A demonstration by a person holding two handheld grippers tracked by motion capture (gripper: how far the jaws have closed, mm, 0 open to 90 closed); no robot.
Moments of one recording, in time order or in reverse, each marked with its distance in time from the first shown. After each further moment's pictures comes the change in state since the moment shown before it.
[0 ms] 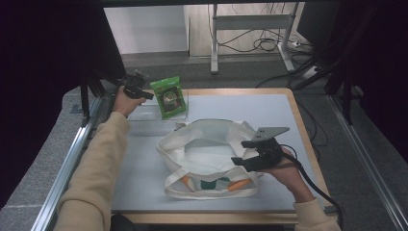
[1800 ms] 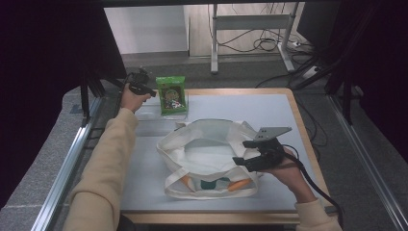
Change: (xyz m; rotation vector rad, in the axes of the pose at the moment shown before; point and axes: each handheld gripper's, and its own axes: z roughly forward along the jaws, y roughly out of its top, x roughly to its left) left arm 0.002 0.014 0.010 0.017 0.042 -0.092; right arm -0.001 -0.001 -0.004 -0.006 -0.004 0.005
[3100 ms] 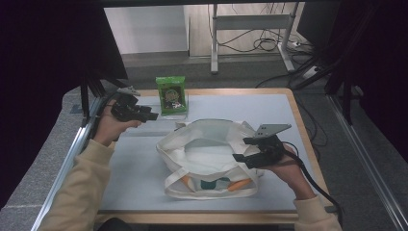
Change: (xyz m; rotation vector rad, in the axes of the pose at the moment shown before) left arm -0.074 -0.094 -0.123 -0.170 -0.275 0.256; right arm -0.004 0.006 -0.001 0.000 -0.032 -0.008
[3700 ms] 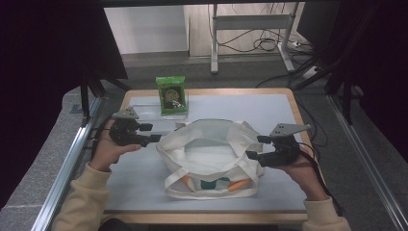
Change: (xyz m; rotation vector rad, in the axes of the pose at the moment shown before) left arm -0.044 -0.039 -0.010 -0.038 -0.070 0.038; right arm -0.014 -0.015 -0.031 -0.045 -0.061 0.066
